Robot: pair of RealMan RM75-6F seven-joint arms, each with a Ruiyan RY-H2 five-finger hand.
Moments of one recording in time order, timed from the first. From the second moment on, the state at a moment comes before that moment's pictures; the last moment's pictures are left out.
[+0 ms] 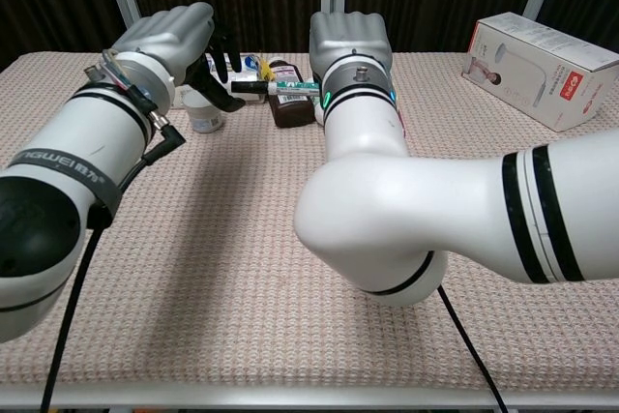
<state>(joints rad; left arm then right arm) -0.82 -2.01 -0.44 -1.34 0.84 1.34 0.72 1.18 -2.27 0.52 -0.90 -0.65 1.31 -0.91</state>
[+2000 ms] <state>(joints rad) -0.86 -2.06 -0.45 -1.31 0.81 1.31 0.75 1.00 -2.23 0.53 -1.05 -0.77 1.32 -0.93</state>
